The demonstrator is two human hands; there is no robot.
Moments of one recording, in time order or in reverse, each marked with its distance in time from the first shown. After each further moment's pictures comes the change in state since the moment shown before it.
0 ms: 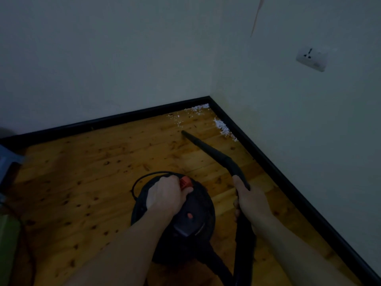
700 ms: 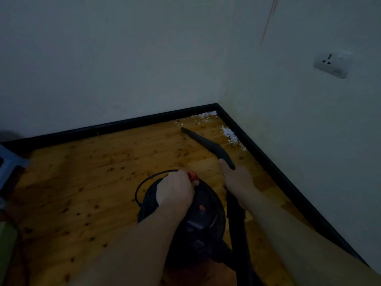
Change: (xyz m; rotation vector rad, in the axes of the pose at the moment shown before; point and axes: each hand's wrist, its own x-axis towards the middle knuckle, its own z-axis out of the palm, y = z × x) left_hand 0.044 0.025 -0.012 -0.039 0.006 -0.108; right_hand 0.091 -0.043 0.053 -0.172 -0.084 -0.148
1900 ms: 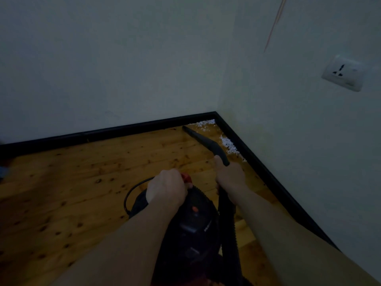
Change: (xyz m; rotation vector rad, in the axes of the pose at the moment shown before) left_hand 0.064 0.007 -0.021 -0.007 -0.067 -0.030; right_hand 0.094 -0.022 0.025 -0.010 0.077 0.021
